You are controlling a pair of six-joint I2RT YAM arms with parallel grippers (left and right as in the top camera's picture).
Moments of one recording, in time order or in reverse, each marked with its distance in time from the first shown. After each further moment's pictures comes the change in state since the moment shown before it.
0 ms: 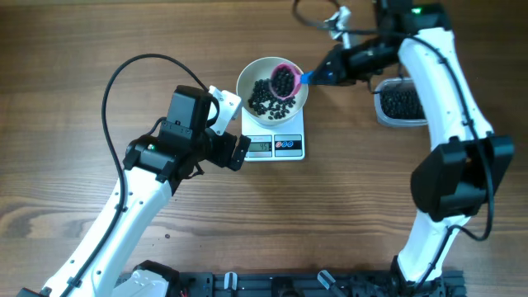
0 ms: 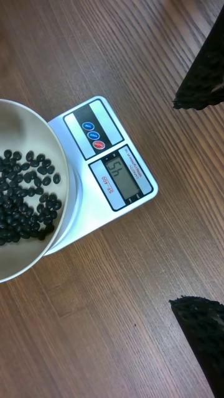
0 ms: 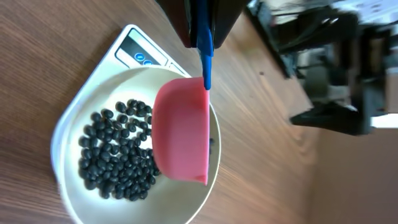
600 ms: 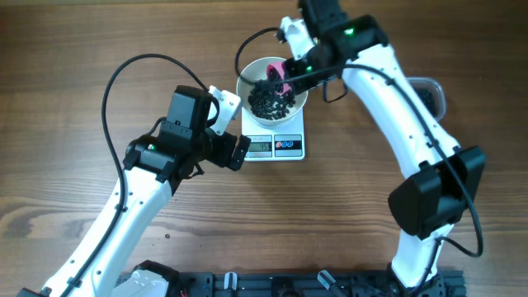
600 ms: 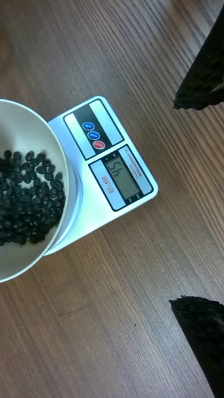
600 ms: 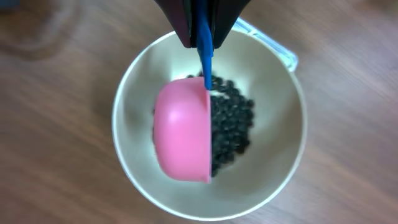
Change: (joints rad) left arm 0.000 0.000 0.000 0.000 0.000 0.000; right arm 0.286 -0.042 0.000 0.167 0.670 0.087
